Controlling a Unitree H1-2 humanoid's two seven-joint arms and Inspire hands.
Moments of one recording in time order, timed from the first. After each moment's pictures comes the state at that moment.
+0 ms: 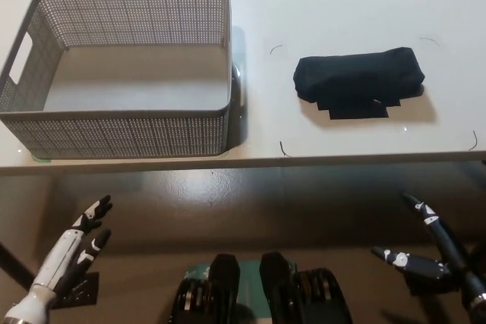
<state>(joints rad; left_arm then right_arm) -0.06 0.40 -0.05 0.23 0.18 -0.35 -0.05 -0.12 -0.36 0.17 0.23 -0.25 -0.12 0.02</state>
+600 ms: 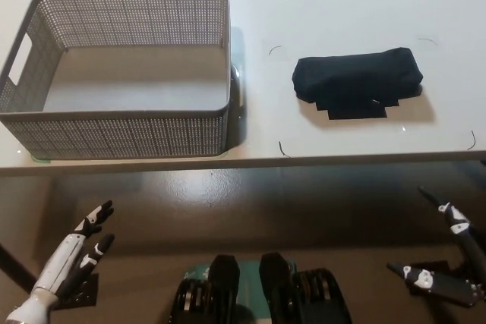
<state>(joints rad) -0.05 0.39 -0.05 0.25 0.21 -0.35 -0.05 0.07 -0.42 0.11 -0.27 -0.26 -0.04 0.05</state>
